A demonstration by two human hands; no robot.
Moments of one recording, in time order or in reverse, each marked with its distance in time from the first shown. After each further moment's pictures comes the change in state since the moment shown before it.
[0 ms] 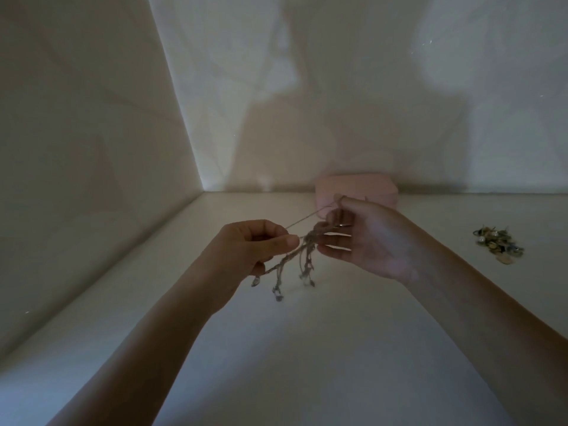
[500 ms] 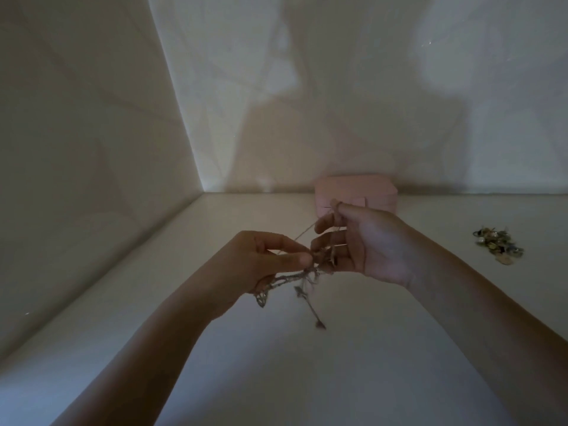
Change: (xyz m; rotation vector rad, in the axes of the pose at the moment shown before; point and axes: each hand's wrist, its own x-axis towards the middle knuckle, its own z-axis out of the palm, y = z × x) left_hand -0.008 0.006 0.005 0.132 -0.191 0.011; right_hand -0.002 0.000 0.003 -0.149 -0.027 0.057
